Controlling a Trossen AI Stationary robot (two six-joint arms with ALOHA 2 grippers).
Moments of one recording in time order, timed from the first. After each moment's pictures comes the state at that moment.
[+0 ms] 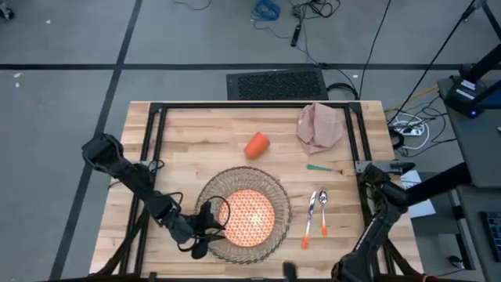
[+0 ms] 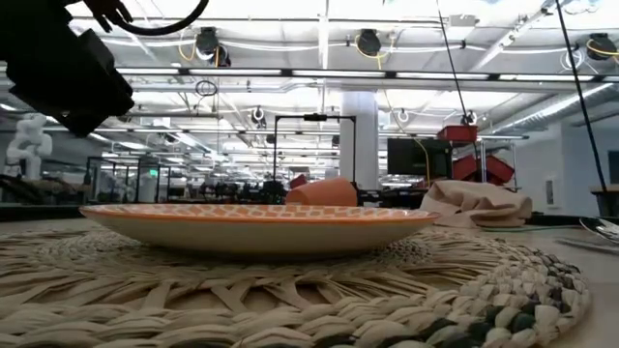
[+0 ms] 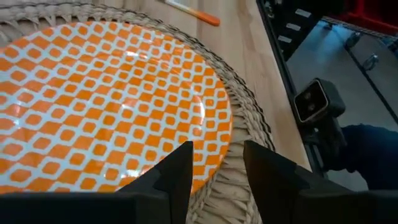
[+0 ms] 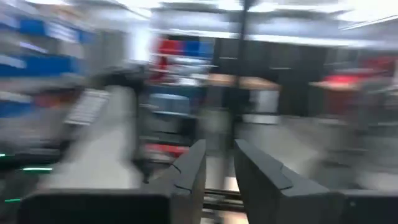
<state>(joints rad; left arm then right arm) -0.75 1.54 0.63 0.33 -0.45 -0.65 0.93 2.13 1.97 0.34 0.70 -0.11</state>
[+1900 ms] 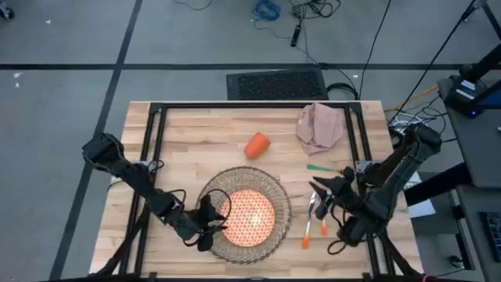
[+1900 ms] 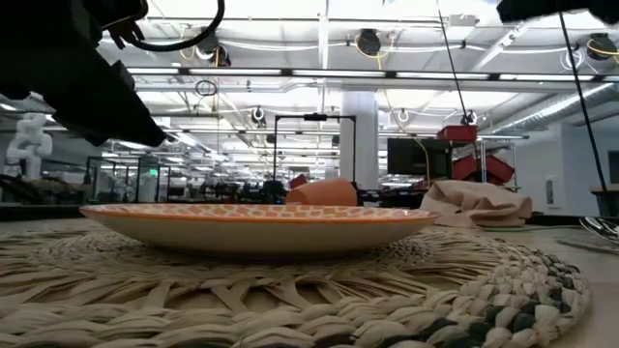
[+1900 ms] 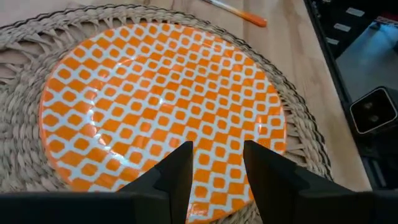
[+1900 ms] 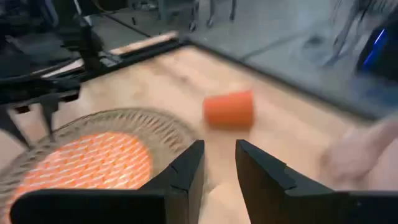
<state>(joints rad) -0.71 1.54 0.63 0.23 -0.51 -0.67 0.85 1.38 1.01 -1.08 1.13 1.57</state>
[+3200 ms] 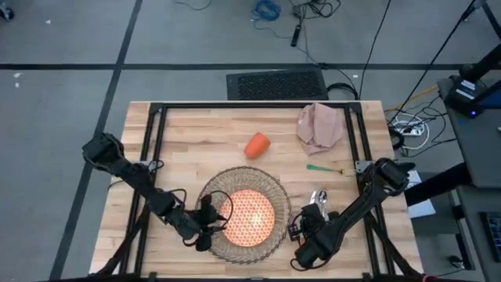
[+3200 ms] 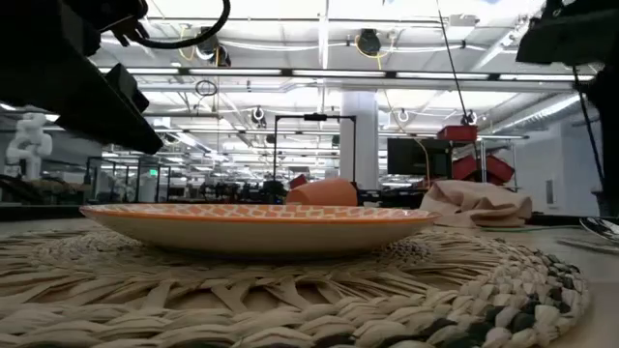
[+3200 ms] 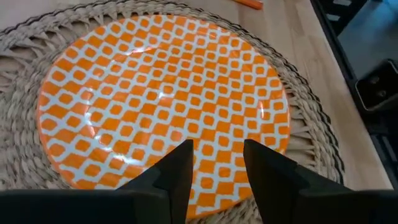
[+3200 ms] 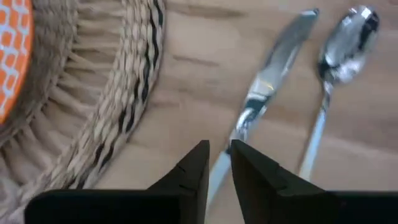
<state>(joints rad) -0.70 1.54 0.63 0.22 -0.46 -0.56 0.74 1.97 1.41 -1.21 0.28 2.12</state>
